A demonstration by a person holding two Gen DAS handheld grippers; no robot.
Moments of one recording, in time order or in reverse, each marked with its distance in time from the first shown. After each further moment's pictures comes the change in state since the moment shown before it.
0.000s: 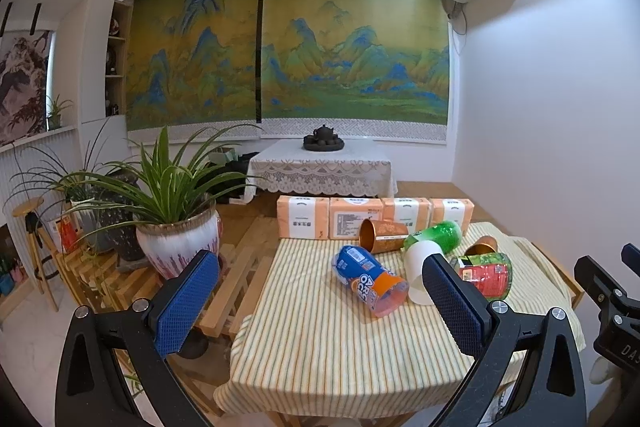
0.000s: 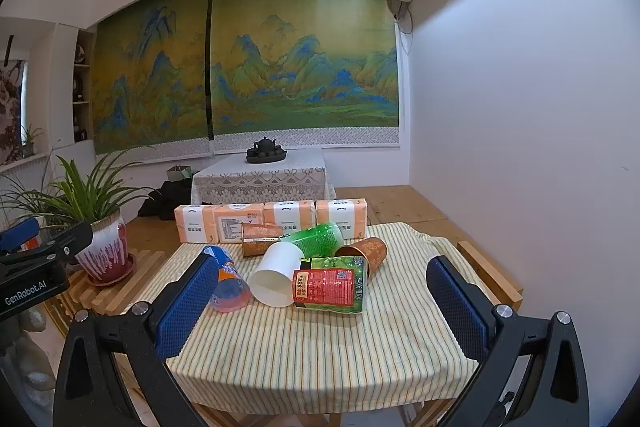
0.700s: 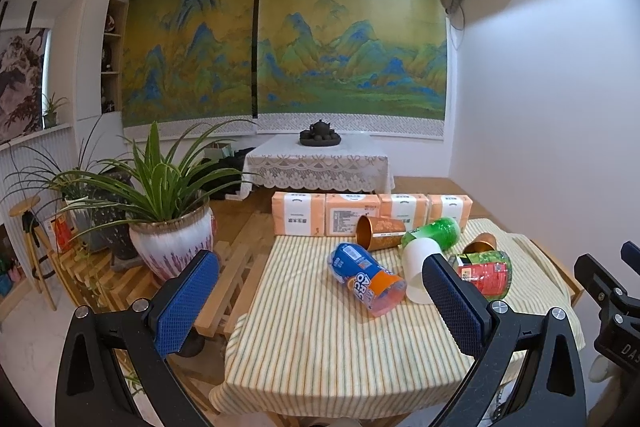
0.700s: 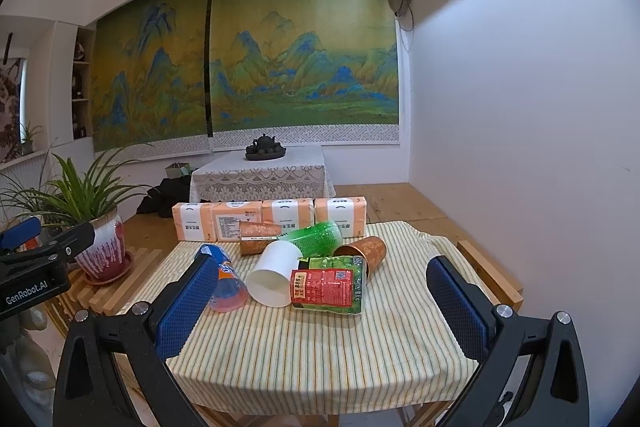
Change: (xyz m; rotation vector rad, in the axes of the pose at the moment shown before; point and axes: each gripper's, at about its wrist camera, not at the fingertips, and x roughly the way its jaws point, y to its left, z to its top) left arm 0.012 -0.004 0.001 0.005 0.022 -0.014; right arm 0.004 -0.002 0.002 -0.004 0.009 -0.003
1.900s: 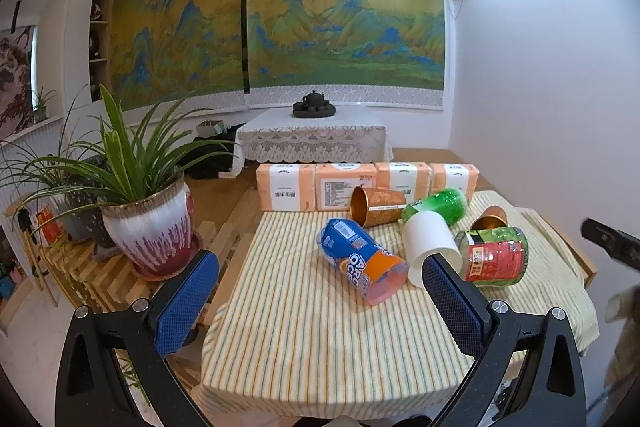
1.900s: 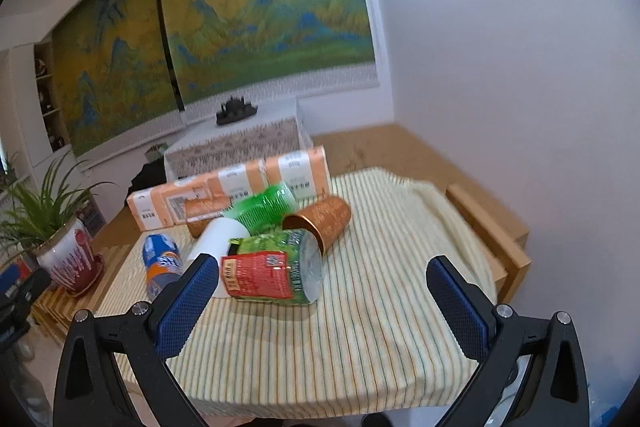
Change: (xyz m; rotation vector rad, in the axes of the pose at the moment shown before) left arm 0.065 -0.014 -0.016 0.032 0.100 -0.004; right arm 0.099 -0.094 -0.001 0.171 0.230 0.001
